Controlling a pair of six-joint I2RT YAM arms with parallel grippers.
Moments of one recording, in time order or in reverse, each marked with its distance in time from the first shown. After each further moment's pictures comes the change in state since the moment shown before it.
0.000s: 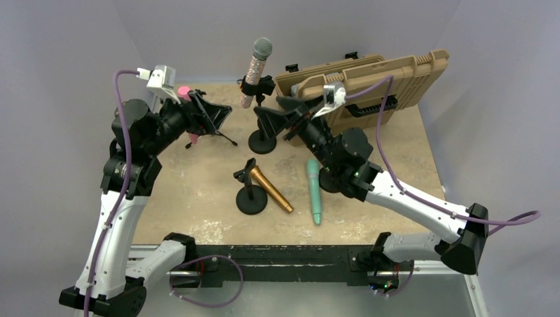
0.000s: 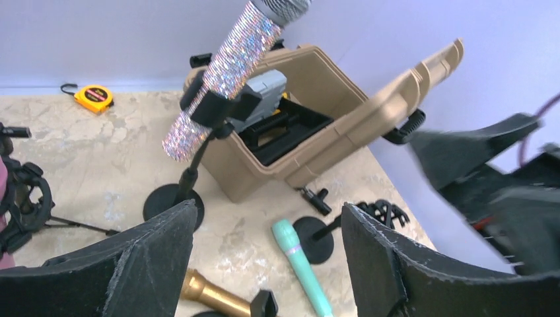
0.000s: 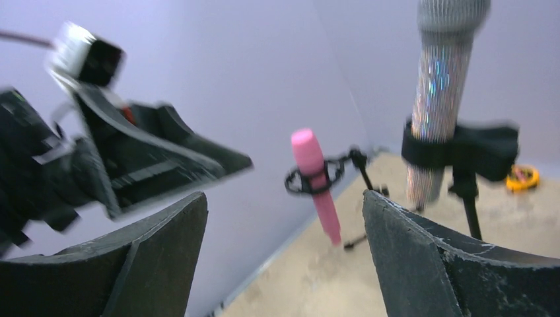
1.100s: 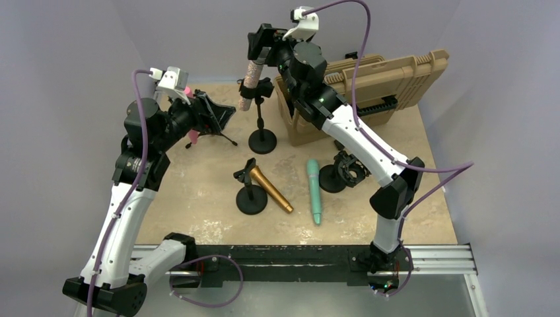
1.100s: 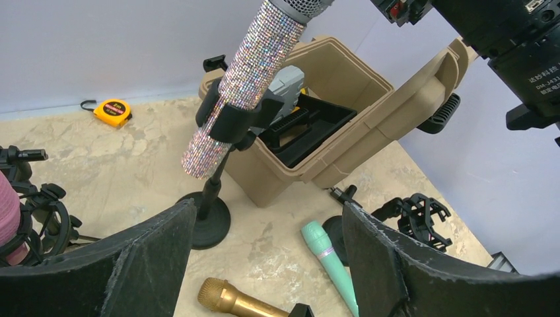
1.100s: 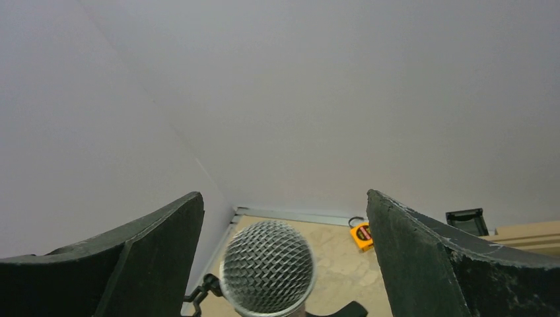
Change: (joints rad) left arm 0.000 0.047 -0.079 0.130 -0.003 0.108; right arm -0.210 0.652 0.995 -0.488 0.211 -0.132
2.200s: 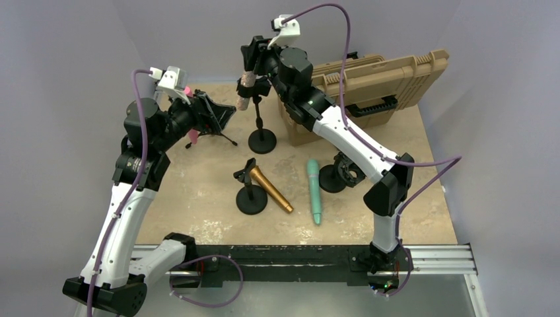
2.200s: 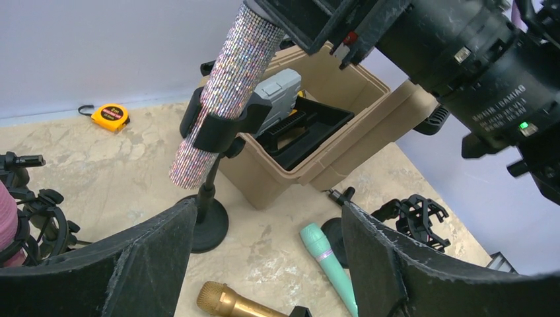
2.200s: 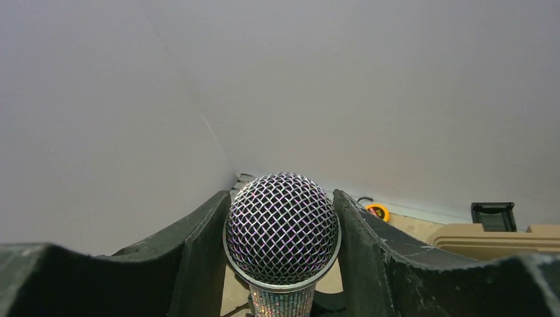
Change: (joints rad) left arm 0.000 0.000 -0.002 0.015 0.010 0.000; right arm 0.023 0.058 0.000 -0.013 -0.076 -0.057
